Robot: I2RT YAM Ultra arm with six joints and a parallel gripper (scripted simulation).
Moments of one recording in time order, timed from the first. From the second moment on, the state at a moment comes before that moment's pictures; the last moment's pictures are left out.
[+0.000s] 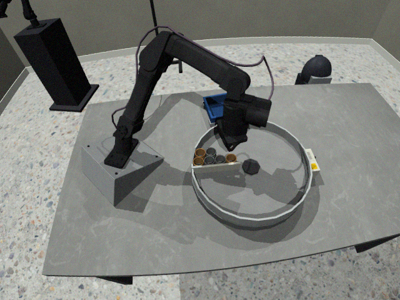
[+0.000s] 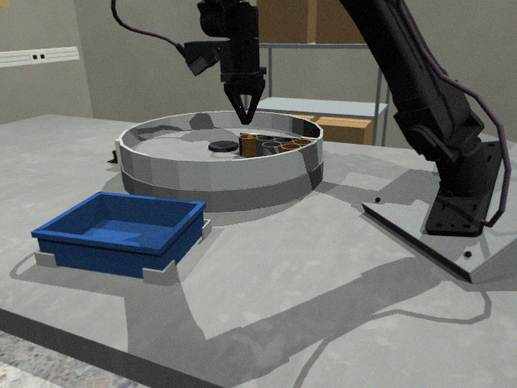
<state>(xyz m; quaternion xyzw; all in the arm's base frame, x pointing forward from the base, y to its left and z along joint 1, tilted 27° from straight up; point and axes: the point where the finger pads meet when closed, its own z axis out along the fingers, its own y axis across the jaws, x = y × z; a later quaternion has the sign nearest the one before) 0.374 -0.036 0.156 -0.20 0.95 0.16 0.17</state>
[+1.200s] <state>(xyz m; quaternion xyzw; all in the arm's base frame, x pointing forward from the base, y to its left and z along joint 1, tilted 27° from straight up) 0.375 -0.037 0.155 -0.20 0.95 0.16 0.16</state>
